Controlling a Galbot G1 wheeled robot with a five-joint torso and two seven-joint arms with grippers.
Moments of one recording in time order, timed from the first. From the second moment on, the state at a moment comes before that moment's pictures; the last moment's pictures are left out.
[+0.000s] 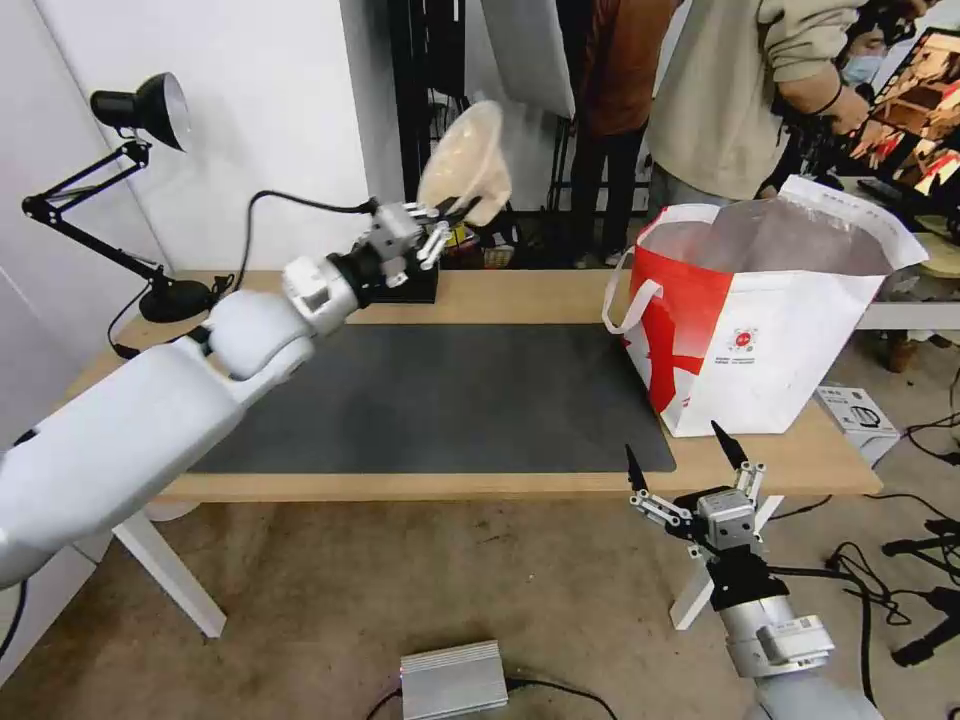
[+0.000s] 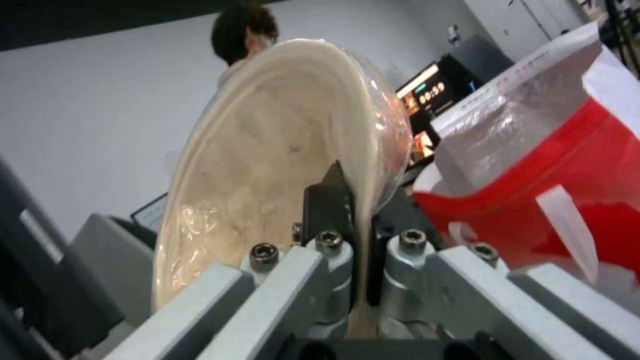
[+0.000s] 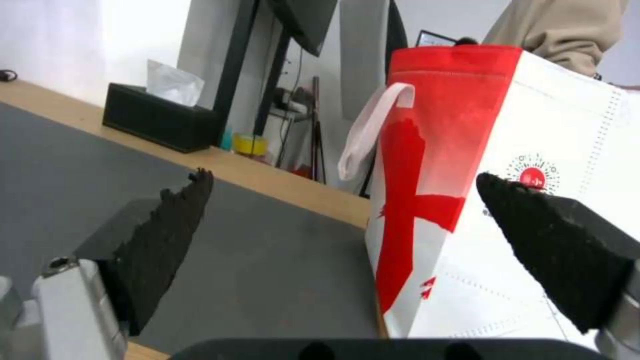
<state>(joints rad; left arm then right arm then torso) 0.07 -0.81 0.44 -1.61 -0.55 -0.29 0.17 -1.72 1.25 0.56 2.26 -0.05 0.16 0.06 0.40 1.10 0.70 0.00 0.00</state>
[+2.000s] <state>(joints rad) -0.13 -1.37 0.55 -1.09 -0.18 -0.46 0.33 -1.72 1.25 0.56 2.26 -0.05 0.16 0.06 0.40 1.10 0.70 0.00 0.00</state>
